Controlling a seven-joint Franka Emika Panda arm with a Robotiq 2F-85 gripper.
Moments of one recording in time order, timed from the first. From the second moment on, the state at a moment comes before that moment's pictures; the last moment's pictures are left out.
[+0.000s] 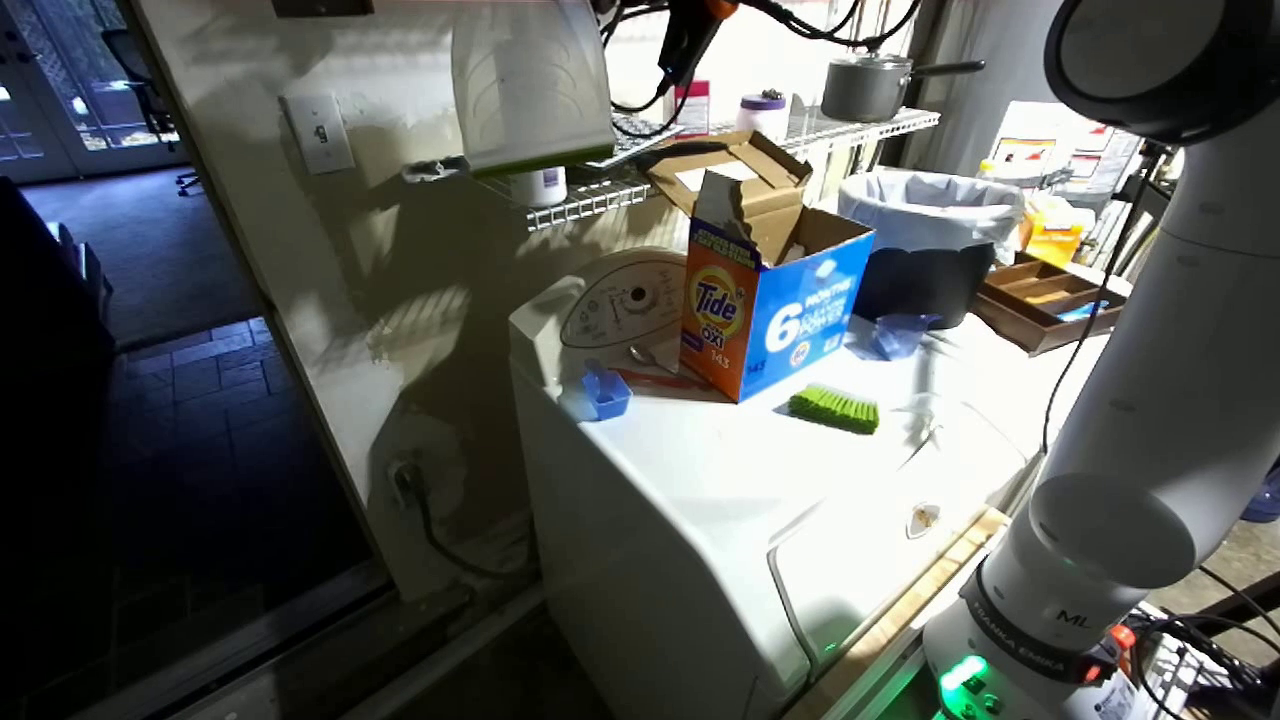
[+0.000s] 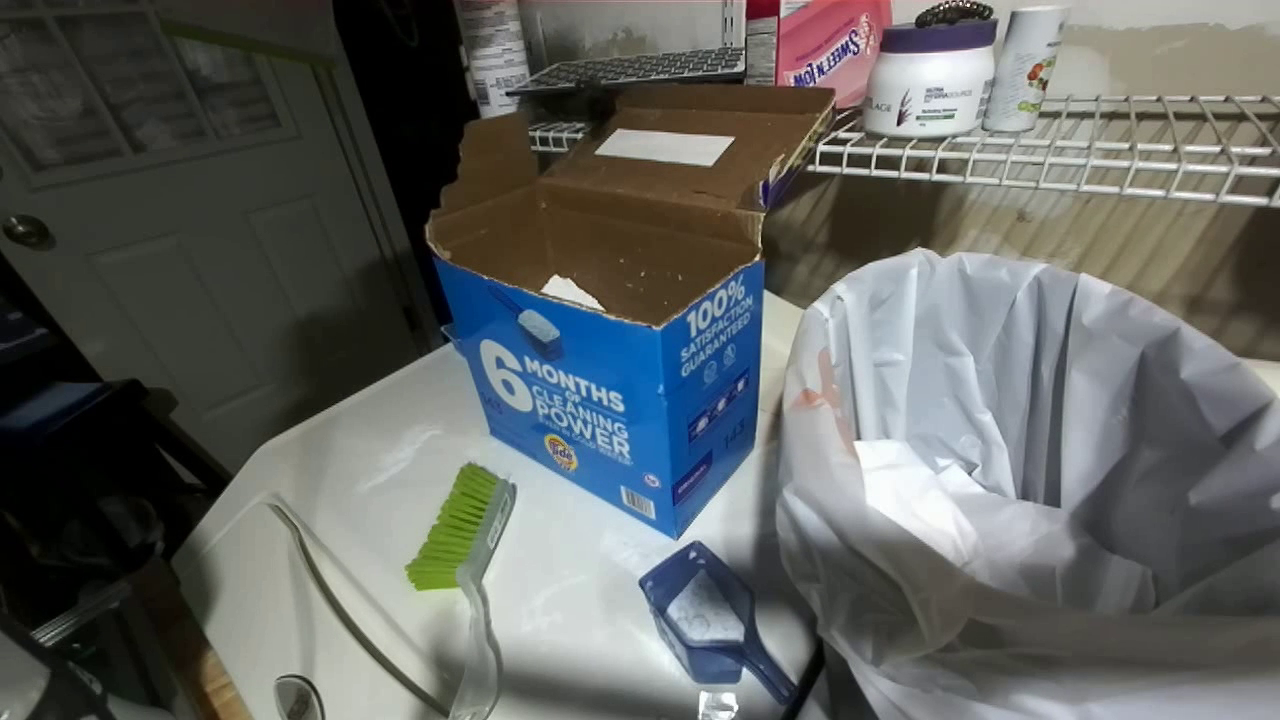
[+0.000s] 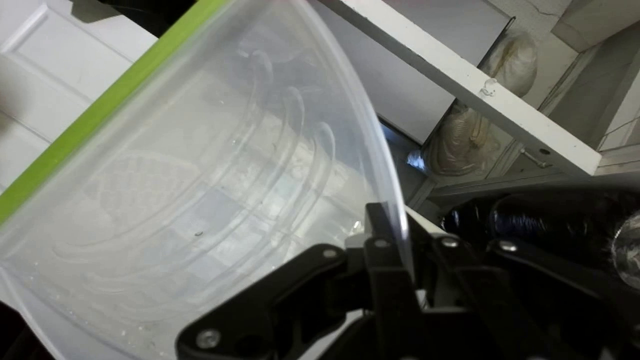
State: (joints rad) arm 0.03 0.11 -0.05 -1.48 1.38 1.11 -0.66
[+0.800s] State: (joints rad) arm 0.02 0.19 -0.03 -1.39 1.49 1.21 -0.52
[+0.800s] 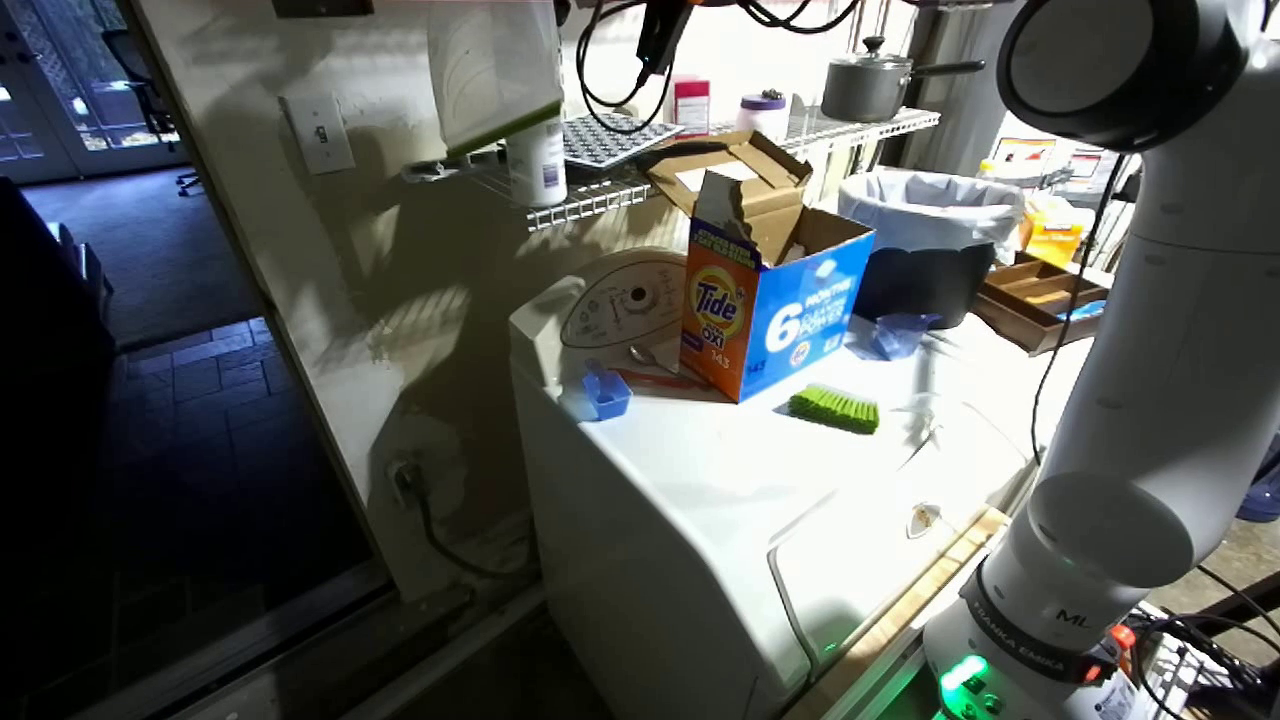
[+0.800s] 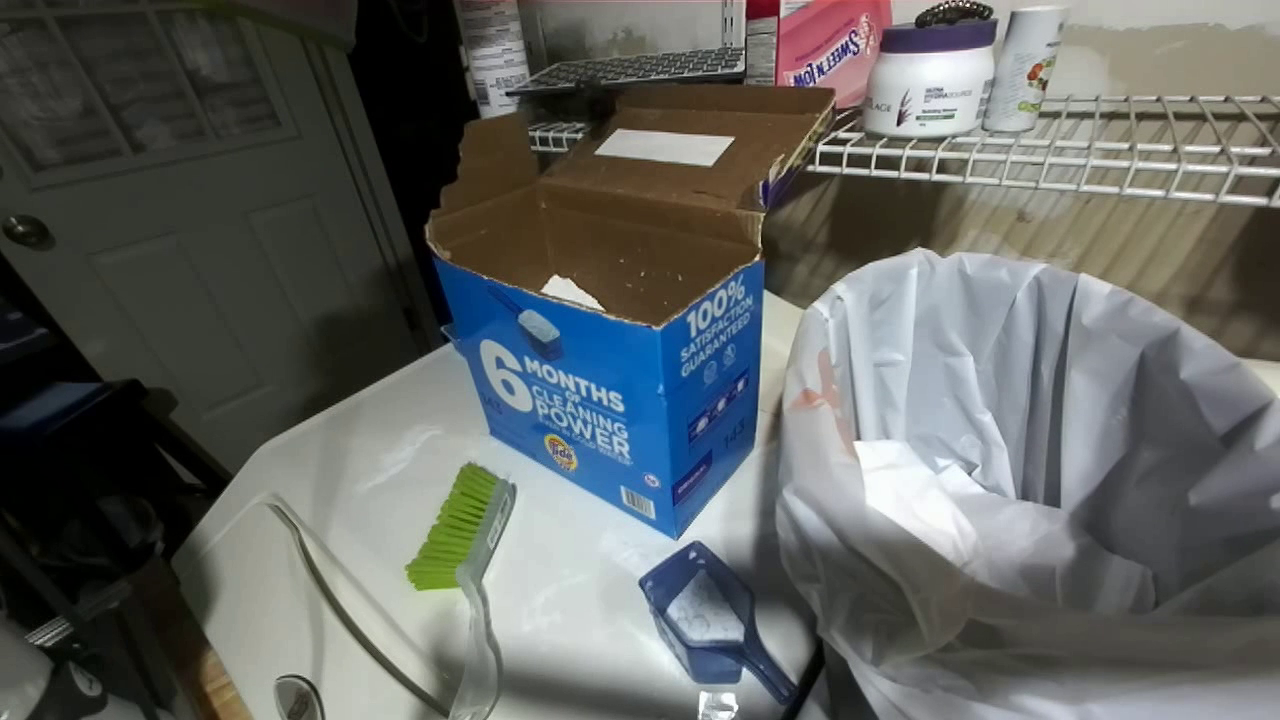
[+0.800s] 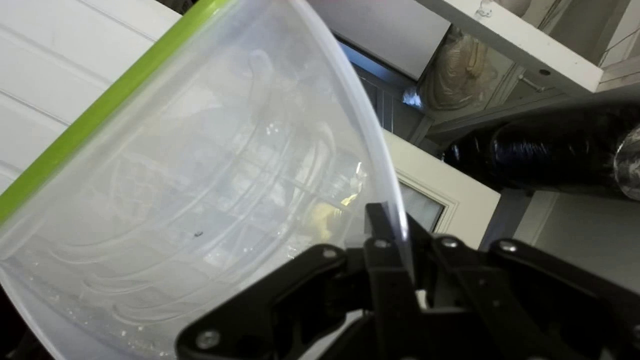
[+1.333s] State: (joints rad) arm 0.02 0.20 -0.03 -1.39 1.49 1.21 -0.52
